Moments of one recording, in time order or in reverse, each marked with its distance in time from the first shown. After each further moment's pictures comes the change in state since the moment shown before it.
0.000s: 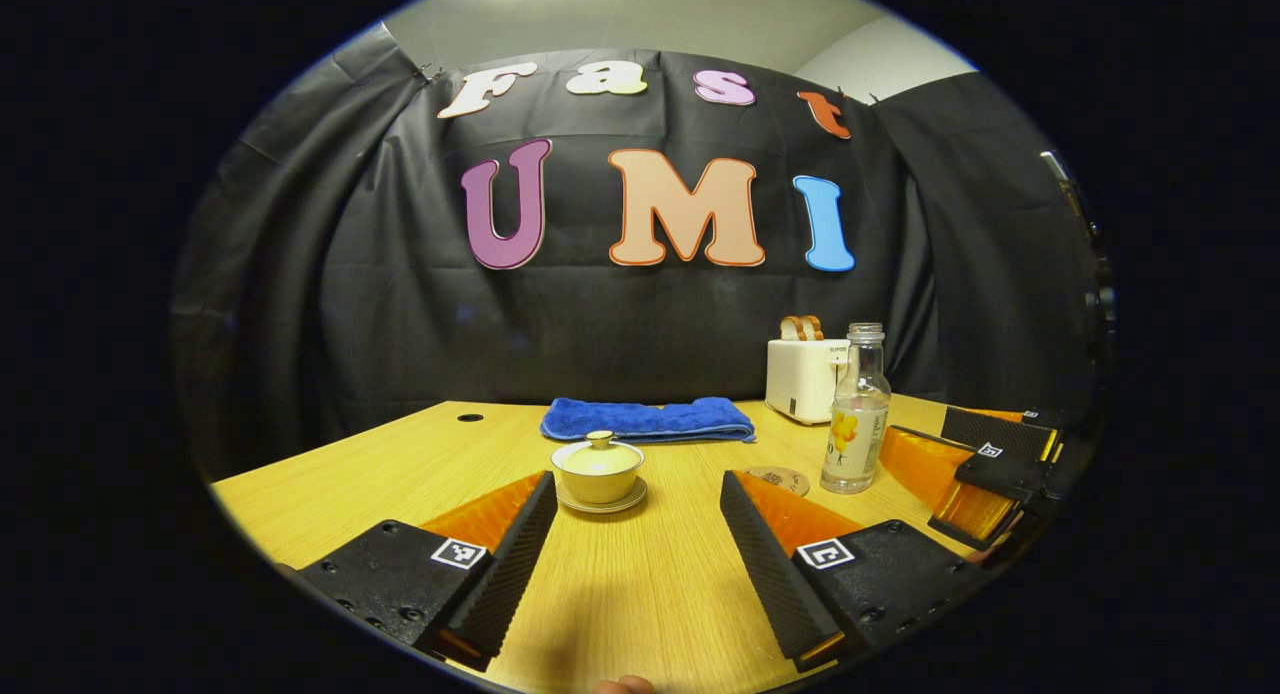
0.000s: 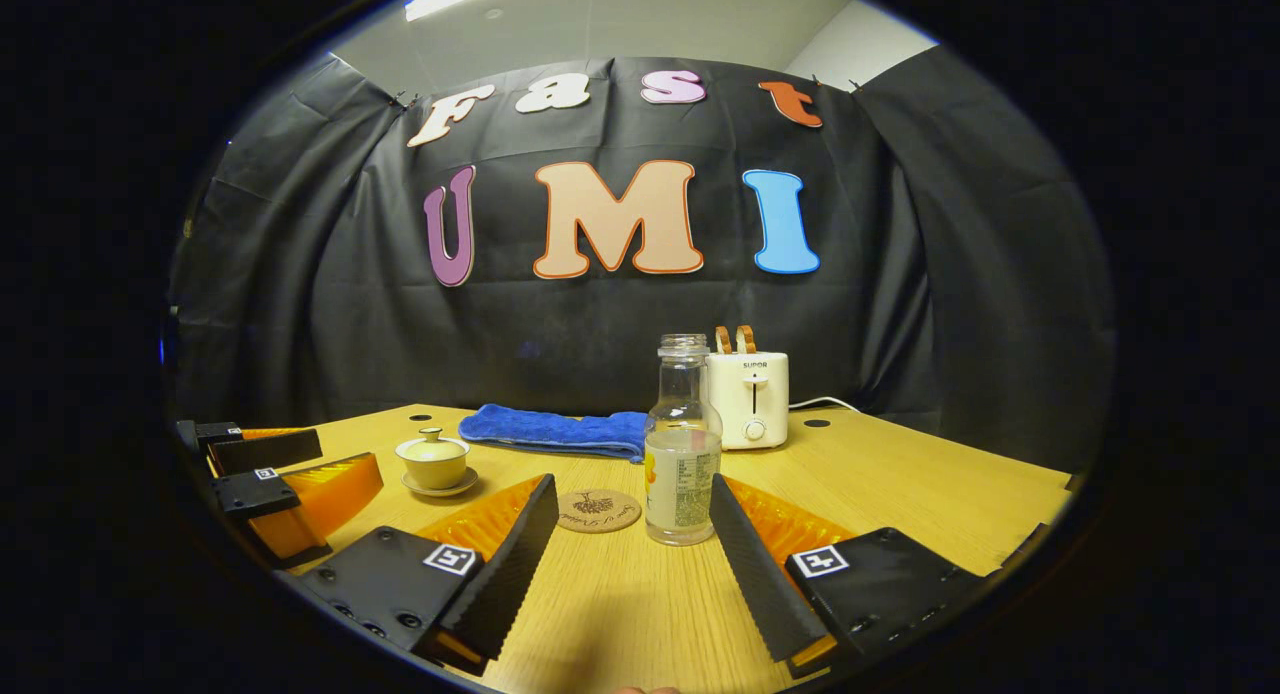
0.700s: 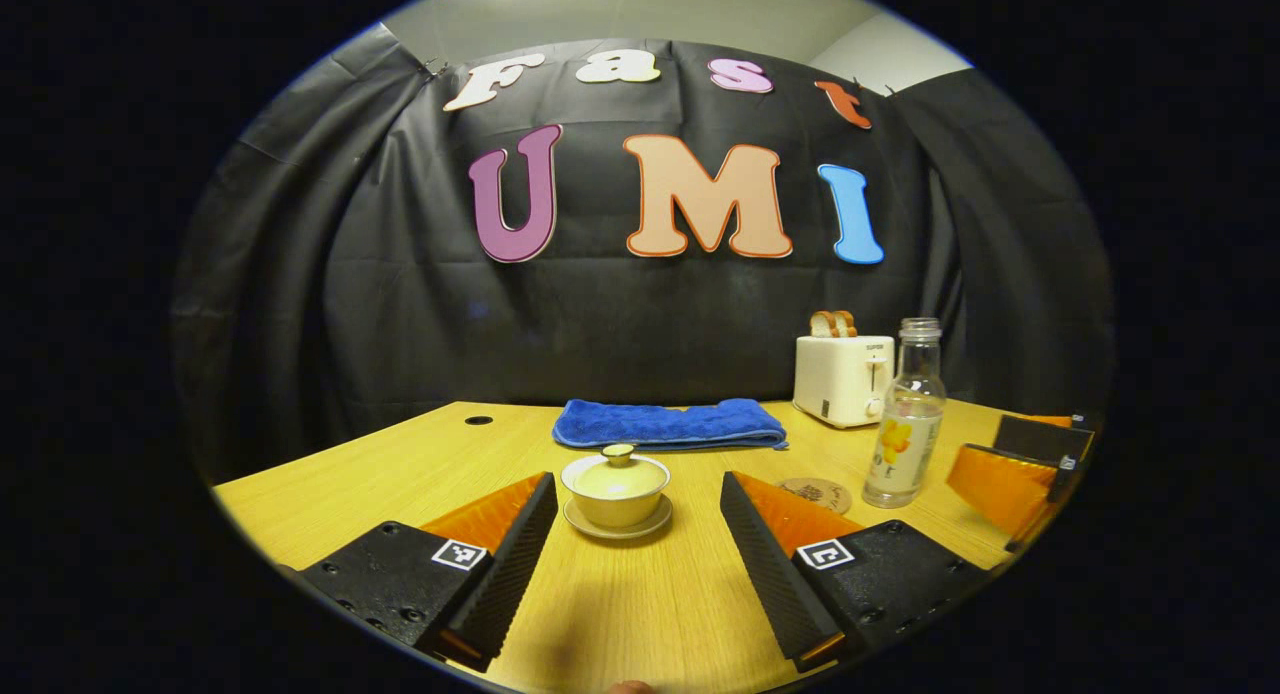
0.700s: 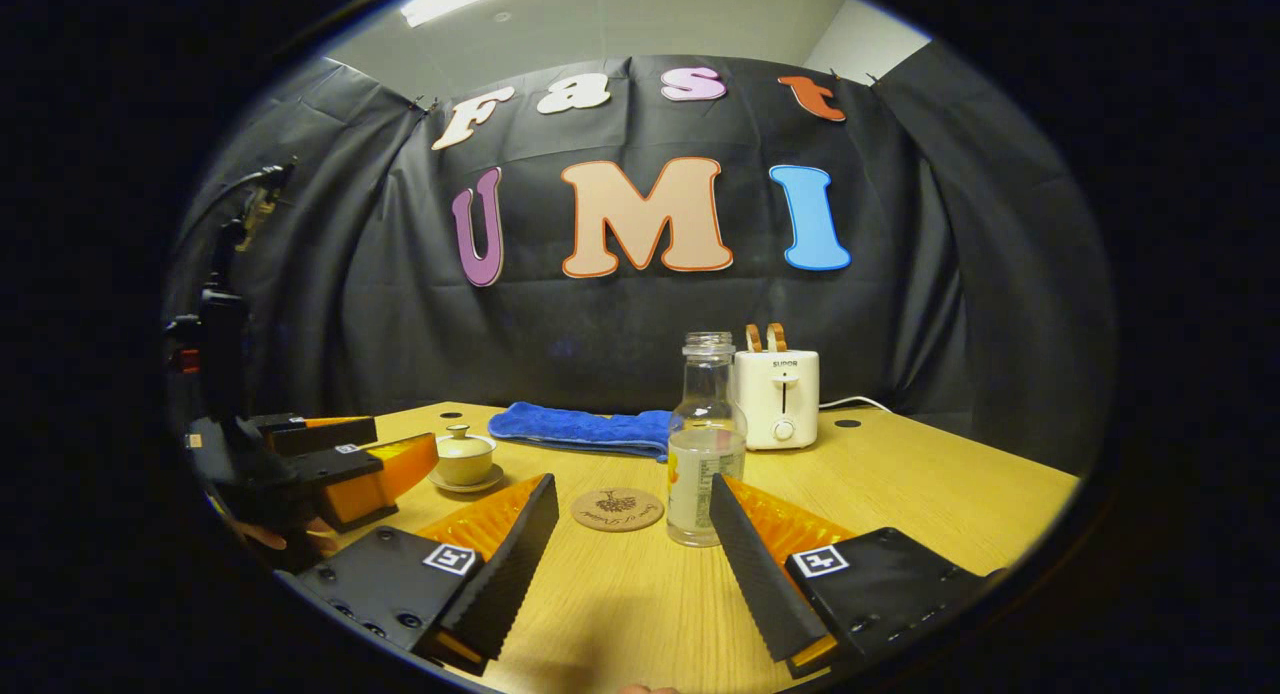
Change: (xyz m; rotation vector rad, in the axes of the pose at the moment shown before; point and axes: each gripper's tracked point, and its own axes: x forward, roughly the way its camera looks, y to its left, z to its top) left arm 0.064 0.021 -0.005 0.010 0.021 0.047; right arm 0.005 0.004 0.000 0.004 0.009 0.116
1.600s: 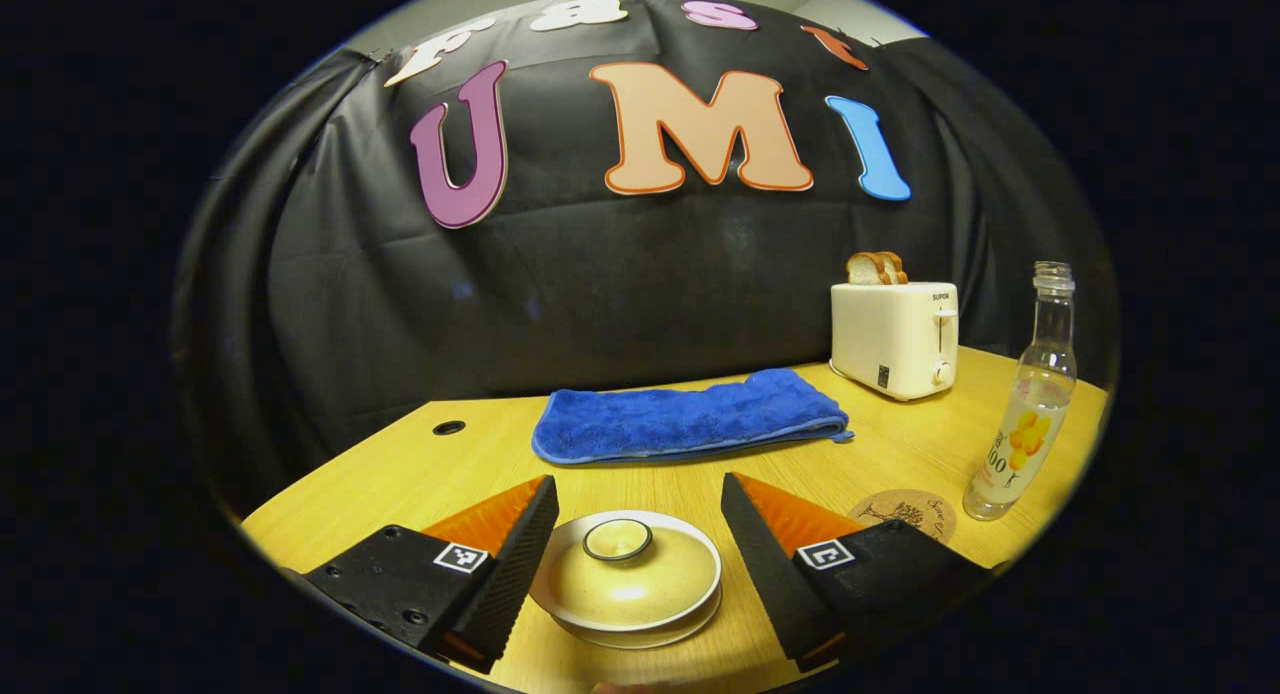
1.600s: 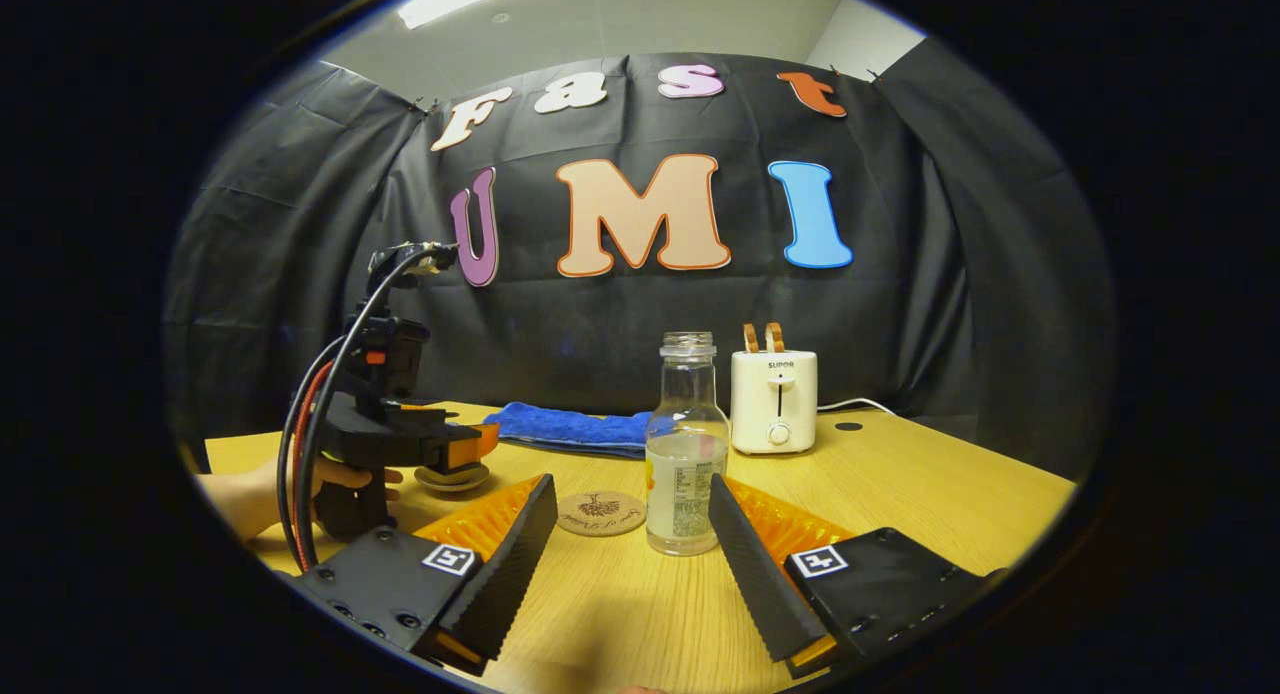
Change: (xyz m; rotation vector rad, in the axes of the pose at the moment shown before) left arm 0.110 0.013 -0.021 0.078 0.153 -0.002; right arm 0.011 -0.018 -0.001 -0.001 0.003 0.009
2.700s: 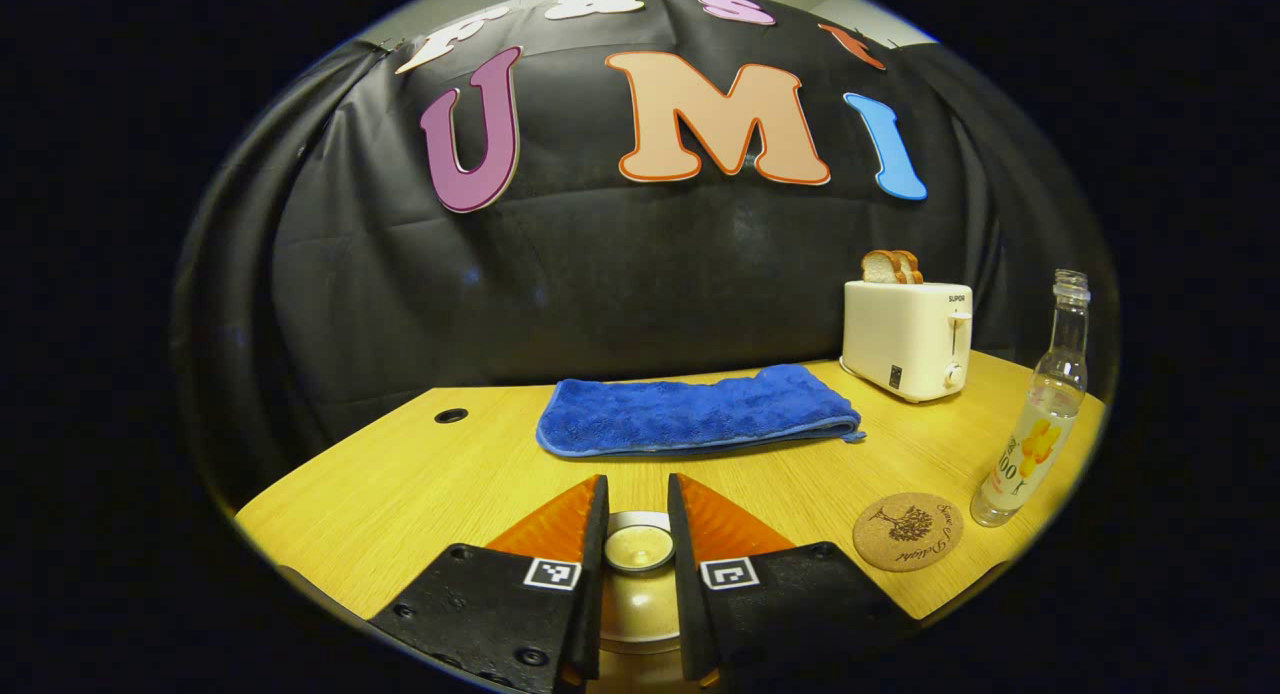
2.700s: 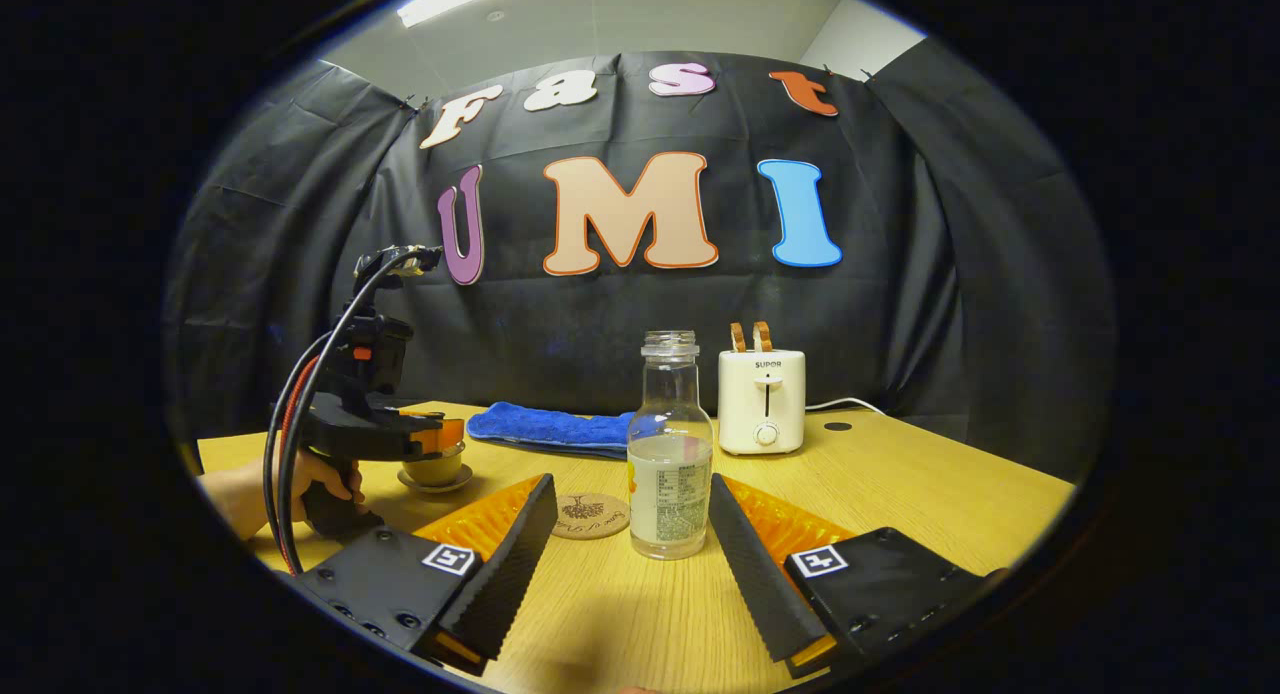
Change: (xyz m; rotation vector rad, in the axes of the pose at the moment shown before) left arm 0.002 0.010 0.000 -0.026 0.011 0.033; right arm 0.006 -0.010 0.000 -0.002 -0.001 -0.031
